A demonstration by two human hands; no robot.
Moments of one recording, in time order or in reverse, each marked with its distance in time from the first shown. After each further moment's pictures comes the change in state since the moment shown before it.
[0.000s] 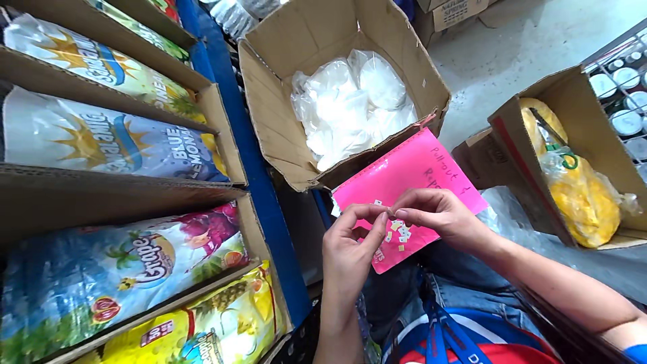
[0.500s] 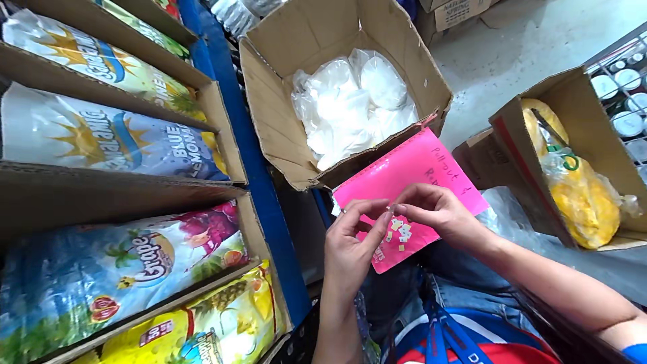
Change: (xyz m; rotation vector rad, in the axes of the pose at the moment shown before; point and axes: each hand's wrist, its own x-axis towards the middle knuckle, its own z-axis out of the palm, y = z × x) left_hand 0.005 -0.012 -0.004 0.031 -0.073 0.107; right_hand 0.003 0.004 0.003 0.015 0.061 0.003
